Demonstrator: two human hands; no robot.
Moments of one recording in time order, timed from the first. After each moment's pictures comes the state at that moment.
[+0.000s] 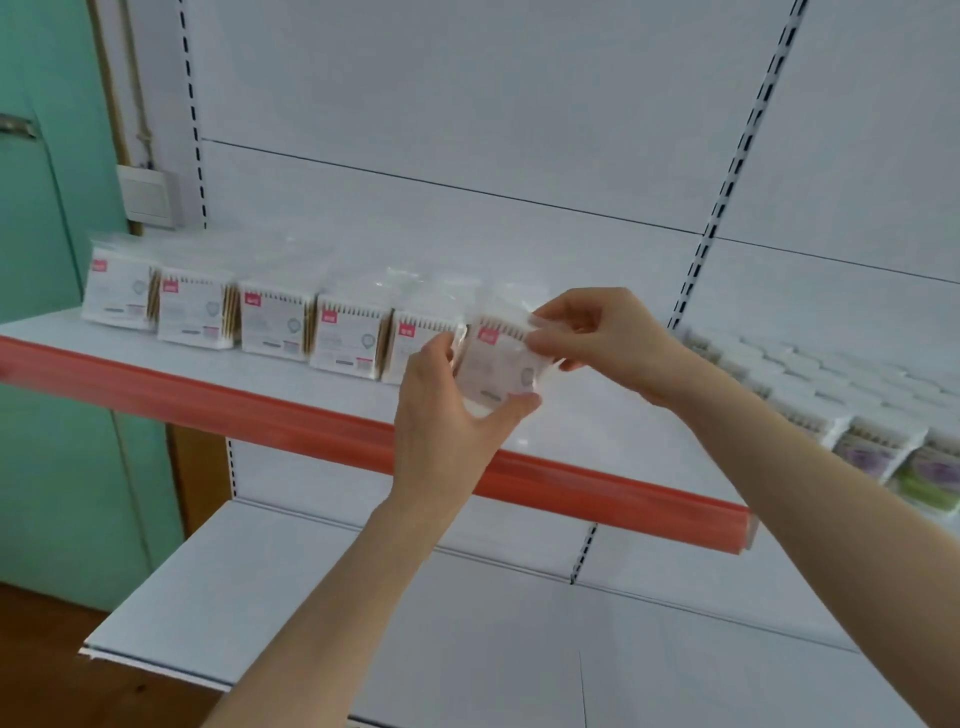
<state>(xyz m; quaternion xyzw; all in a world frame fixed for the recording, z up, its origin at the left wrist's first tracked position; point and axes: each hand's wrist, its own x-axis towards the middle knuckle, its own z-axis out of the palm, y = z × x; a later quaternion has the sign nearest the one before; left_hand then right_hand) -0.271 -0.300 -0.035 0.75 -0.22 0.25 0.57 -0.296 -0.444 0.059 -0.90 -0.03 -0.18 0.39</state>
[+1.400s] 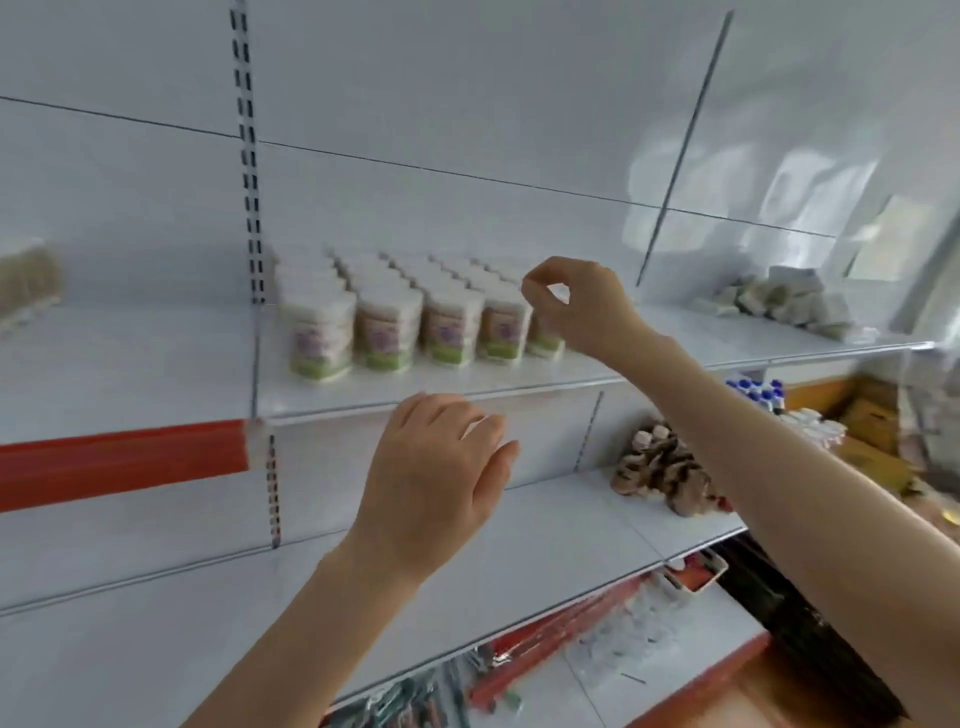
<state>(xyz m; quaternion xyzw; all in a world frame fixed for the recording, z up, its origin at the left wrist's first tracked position) -0.468 -0.547 -0.066 0.61 -0.58 0.39 0.37 -0.537 -0.713 0.048 -0.90 0.24 -0.34 0.11</state>
